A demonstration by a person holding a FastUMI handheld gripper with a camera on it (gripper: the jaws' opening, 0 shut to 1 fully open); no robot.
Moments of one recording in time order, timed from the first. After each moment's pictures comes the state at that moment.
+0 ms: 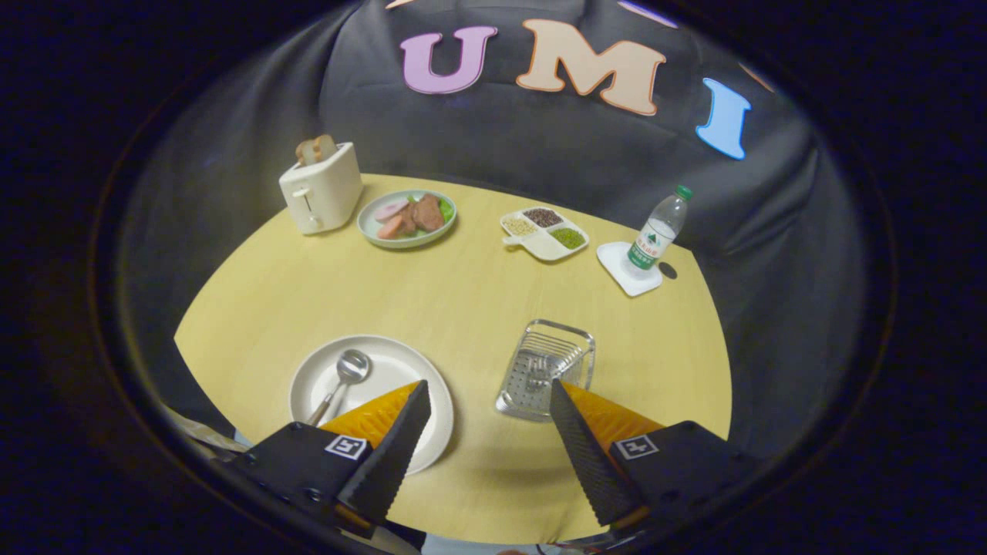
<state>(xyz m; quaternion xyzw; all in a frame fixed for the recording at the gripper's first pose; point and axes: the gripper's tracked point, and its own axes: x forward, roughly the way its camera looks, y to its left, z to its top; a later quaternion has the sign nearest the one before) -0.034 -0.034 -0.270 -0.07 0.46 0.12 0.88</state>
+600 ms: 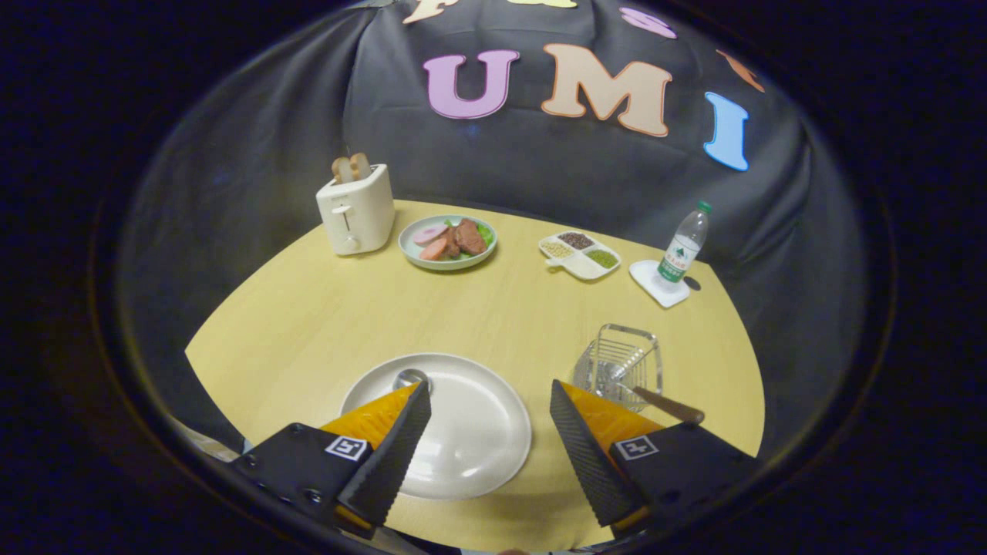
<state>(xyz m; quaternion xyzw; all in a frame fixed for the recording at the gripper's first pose) -0.069 0.038 -0.278 -0.05 0.42 0.13 0.90</state>
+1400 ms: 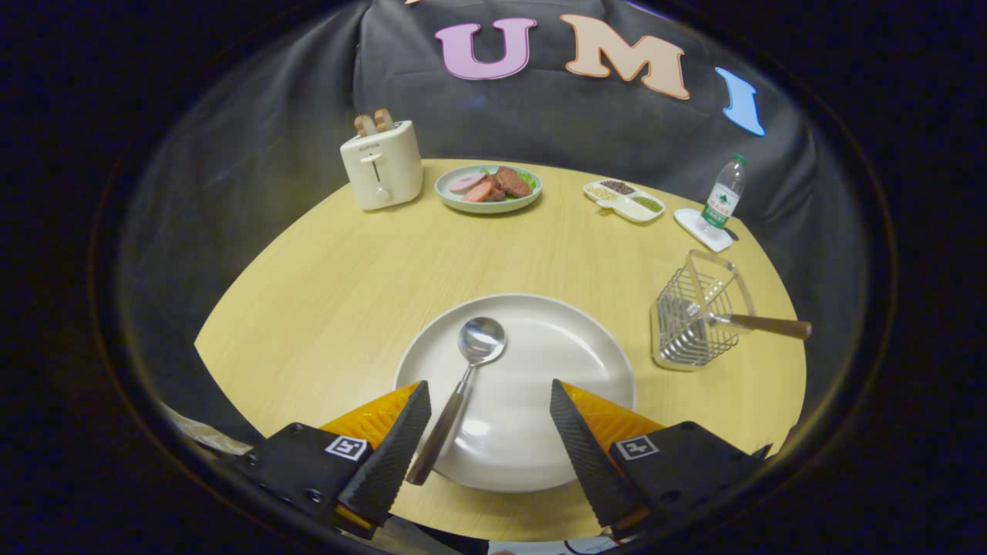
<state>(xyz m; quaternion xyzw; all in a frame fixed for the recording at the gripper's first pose) -0.125 0.105 -0.333 -0.03 0.49 0.14 0.86</state>
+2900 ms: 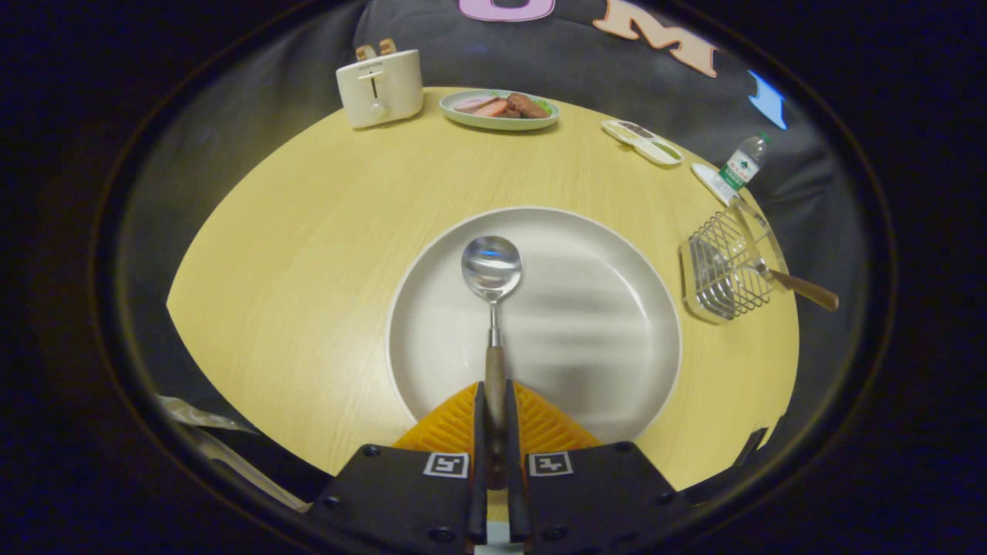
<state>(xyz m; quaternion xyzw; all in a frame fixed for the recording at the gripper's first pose) -0.171 0.110 -0.376 -0.11 0.59 0.12 0.79</state>
